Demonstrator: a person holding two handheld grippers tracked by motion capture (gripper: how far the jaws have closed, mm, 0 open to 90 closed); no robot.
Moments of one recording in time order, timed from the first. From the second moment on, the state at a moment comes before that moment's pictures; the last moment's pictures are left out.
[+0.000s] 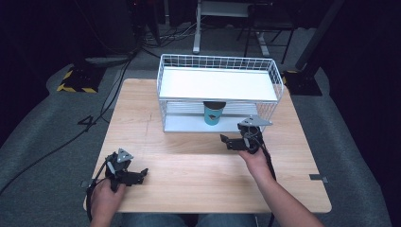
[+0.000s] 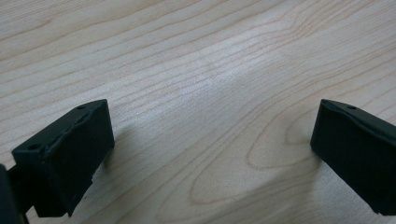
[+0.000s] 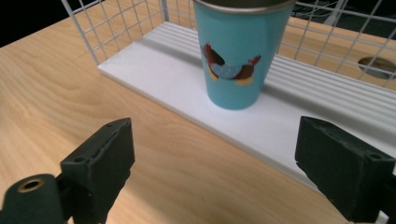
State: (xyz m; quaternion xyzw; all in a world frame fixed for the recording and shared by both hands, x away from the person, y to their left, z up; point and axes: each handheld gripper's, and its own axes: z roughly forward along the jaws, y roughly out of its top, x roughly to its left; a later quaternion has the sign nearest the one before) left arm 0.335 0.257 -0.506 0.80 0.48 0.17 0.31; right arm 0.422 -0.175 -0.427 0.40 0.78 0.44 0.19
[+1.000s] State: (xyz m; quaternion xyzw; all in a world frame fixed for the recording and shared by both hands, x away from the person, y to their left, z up) left arm 0.335 0.257 -0.506 0.80 0.48 0.17 0.31; right arm 0.356 -0.284 -0.433 0.41 0.78 0.43 0.19
